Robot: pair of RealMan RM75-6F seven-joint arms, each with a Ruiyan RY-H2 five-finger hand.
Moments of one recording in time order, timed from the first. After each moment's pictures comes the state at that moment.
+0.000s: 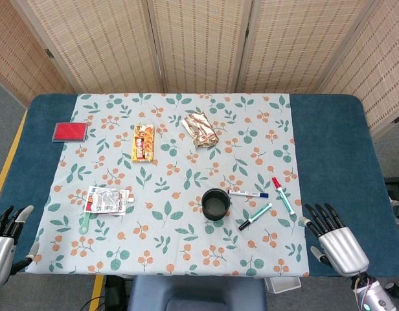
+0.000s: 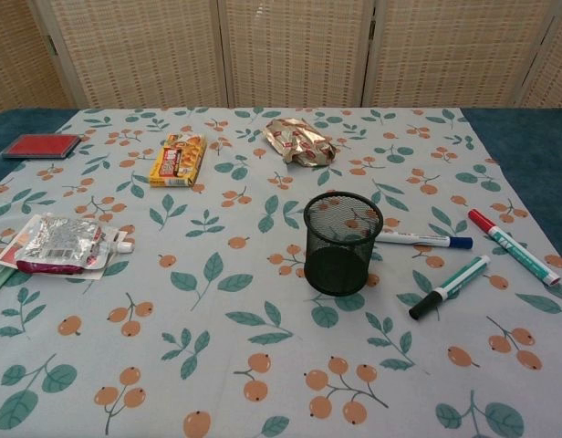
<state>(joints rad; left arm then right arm) 0.01 -1.06 0.01 -1.73 1.62 1.60 0.14 0.10 -1.15 -0.05 -1.58 -1.81 1.40 -0.25</state>
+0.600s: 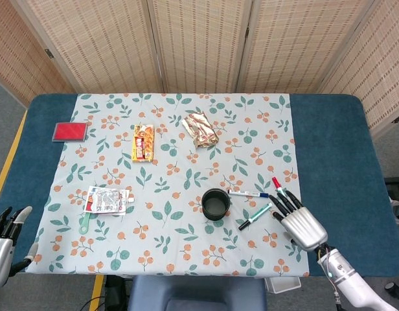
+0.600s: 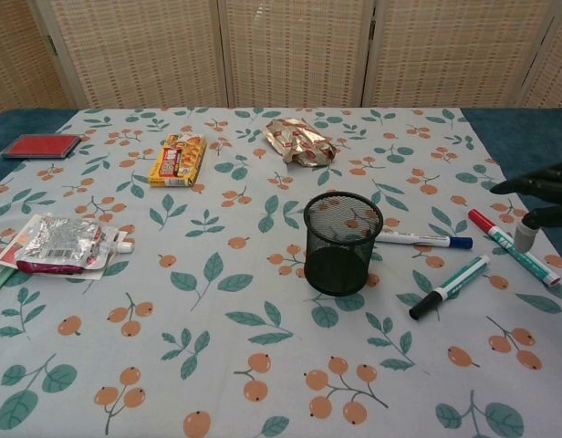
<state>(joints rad) 0.02 -1.06 0.01 -1.74 1.62 1.62 0.14 0.31 -1.23 0.02 -1.63 -1.67 1.09 -0.42</state>
